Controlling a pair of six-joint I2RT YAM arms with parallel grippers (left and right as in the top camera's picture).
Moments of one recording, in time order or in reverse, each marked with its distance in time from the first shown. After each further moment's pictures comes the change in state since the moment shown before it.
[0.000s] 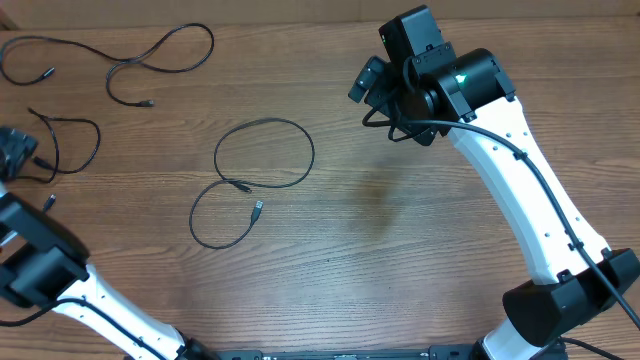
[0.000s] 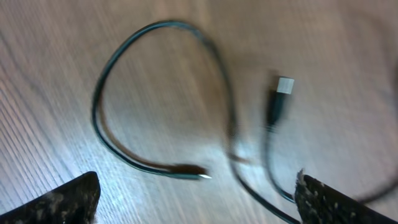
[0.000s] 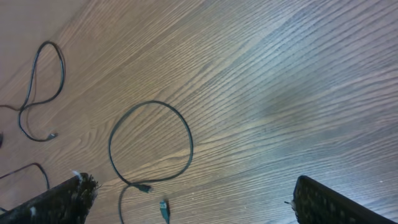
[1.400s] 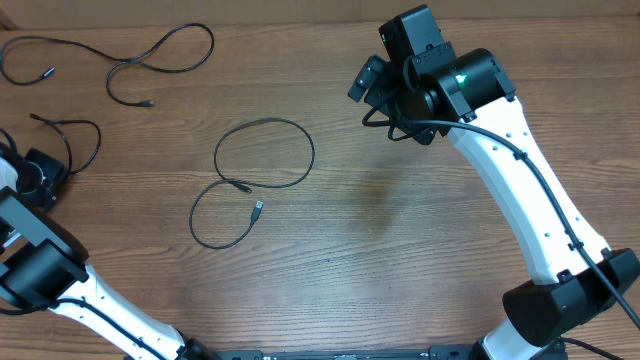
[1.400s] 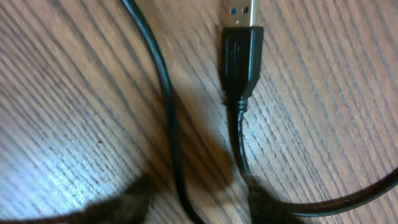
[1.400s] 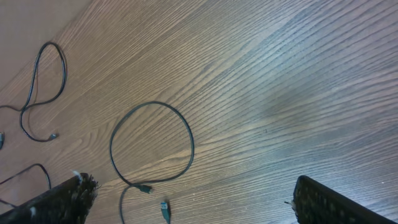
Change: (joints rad) left arm 0.008 -0.002 -0.329 0.343 0.246 0.128; right arm 0.000 0.000 0.000 0.004 0.000 0.000
